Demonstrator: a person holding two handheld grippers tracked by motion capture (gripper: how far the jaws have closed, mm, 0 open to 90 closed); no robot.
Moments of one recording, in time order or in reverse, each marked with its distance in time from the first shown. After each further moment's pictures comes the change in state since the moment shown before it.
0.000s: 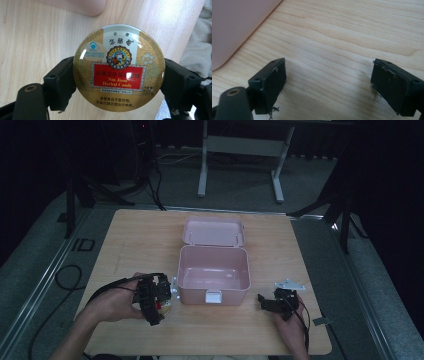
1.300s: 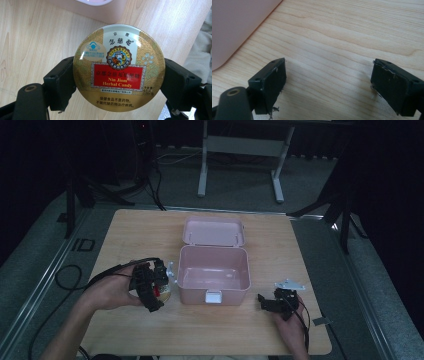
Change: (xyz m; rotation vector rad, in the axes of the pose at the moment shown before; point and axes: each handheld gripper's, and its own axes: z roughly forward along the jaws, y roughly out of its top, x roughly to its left) left arm 0.024 0.000 -0.026 -0.042 0.011 -0.058; right arm 0.000 0.000 0.000 0.000 0.000 0.000
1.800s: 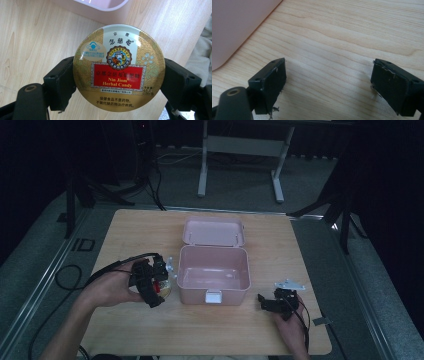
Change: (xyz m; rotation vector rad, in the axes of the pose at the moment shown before) left arm 0.008 0.002 -0.007 -0.016 0.001 -0.034; right arm 0.000 0.000 0.000 0.000 0.000 0.001
